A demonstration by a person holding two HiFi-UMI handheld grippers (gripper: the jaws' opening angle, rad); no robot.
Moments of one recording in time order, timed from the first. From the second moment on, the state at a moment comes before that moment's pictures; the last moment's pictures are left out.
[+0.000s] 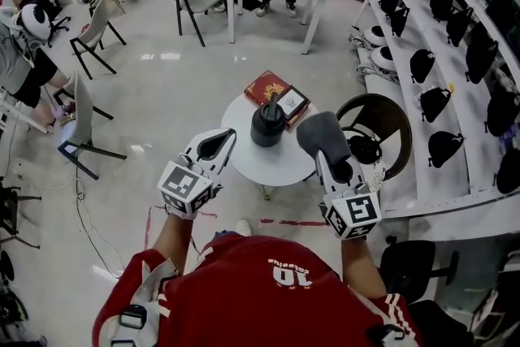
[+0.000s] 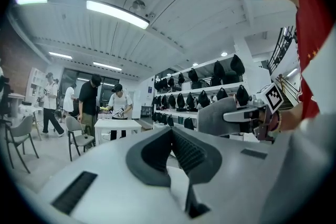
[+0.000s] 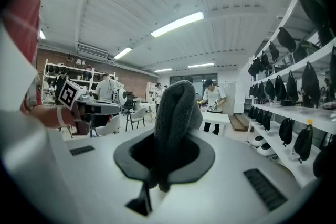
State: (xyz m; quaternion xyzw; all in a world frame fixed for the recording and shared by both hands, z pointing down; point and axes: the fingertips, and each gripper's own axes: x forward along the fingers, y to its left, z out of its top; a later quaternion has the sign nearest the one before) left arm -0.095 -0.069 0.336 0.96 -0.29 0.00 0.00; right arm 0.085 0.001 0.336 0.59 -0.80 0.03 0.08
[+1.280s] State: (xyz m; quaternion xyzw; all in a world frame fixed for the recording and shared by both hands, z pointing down) left arm -0.079 -0.129 0.355 0.94 -0.35 0.00 0.03; right arm 0.116 -0.100 0.382 0.54 -0.83 0.04 0.13
